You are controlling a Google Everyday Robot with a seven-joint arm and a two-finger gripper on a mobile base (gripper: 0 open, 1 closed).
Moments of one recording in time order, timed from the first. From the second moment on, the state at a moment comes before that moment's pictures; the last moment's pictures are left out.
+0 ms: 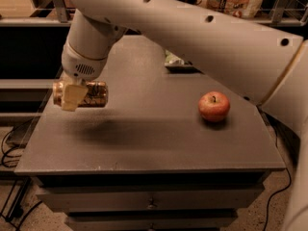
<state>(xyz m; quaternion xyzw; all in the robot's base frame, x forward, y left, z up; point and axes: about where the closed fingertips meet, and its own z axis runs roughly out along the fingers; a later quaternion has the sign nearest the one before) 0.510 0.211 0.898 -0.77 0.58 0.16 0.23</state>
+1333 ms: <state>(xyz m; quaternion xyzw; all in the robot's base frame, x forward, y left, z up) 0.497 0.215 0.968 -0.67 0.38 0.40 0.49</state>
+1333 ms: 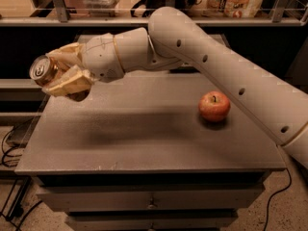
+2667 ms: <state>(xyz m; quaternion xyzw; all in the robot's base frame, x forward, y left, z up) 0.490 0.217 0.944 -0.64 0.41 0.48 0.44</state>
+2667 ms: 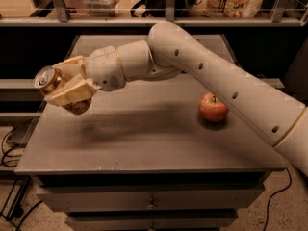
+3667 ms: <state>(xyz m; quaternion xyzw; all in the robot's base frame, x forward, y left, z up) 0.487 0.219 0.921 -0.61 0.43 0.52 0.41</state>
